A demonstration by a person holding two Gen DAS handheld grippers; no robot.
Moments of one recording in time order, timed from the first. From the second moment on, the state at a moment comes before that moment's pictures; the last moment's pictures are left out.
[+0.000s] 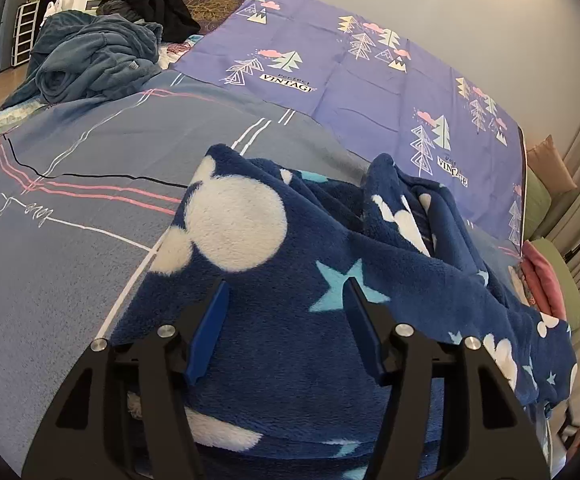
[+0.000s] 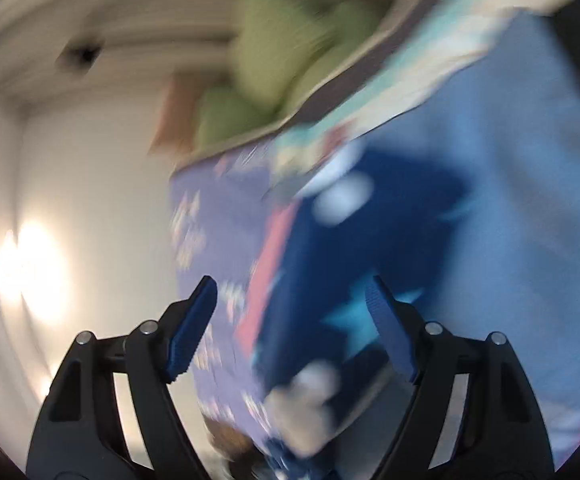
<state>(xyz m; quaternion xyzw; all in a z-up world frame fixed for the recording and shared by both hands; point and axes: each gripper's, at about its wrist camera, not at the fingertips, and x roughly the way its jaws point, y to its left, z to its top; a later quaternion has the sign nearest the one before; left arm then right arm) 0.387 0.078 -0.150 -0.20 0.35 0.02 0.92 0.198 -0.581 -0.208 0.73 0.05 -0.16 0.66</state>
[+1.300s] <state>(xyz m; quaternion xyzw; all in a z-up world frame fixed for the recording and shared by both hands) 0.389 0.073 -0.152 -0.20 0.35 0.02 0.92 0.195 -0.579 -0.290 0.83 0.00 -0.11 0.55</state>
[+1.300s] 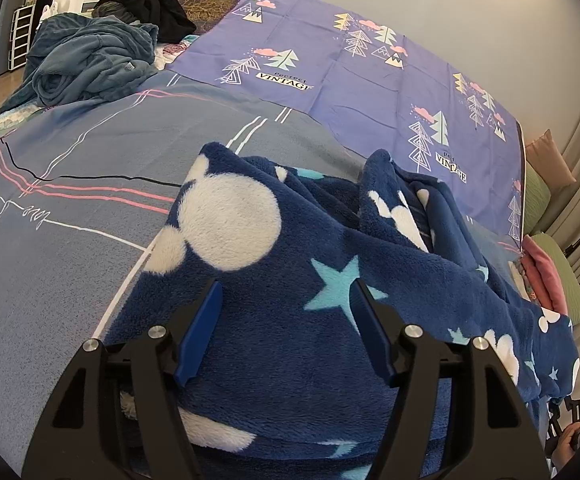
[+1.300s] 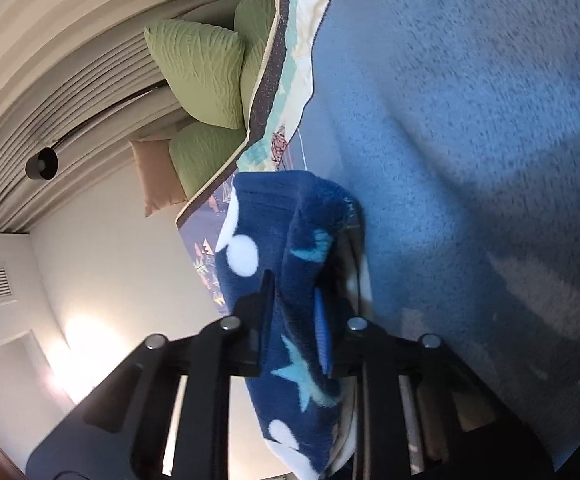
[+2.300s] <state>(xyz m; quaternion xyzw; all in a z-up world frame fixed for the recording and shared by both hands) 0.402 -0.003 -0.167 -0.40 0.34 -0.33 0.79 0.346 -0.267 -0.131 0.29 0.31 0.26 0.87</state>
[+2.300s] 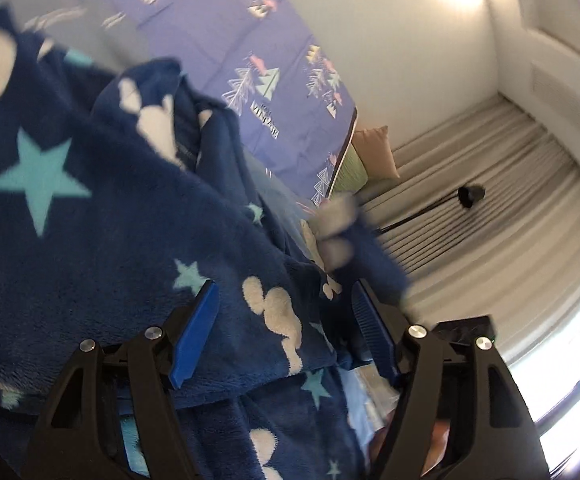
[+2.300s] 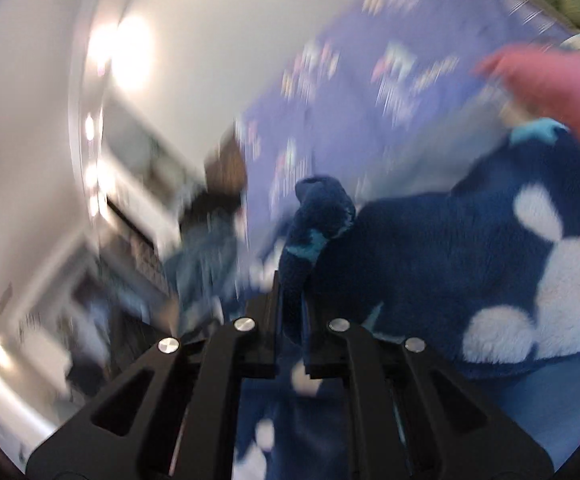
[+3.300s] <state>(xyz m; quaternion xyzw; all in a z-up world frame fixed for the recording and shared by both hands) 0.476 -0.053 -0.175 -0.33 0.42 -0.30 0.79 0.346 -0.206 -0.143 0.16 0.37 0.32 0.86</state>
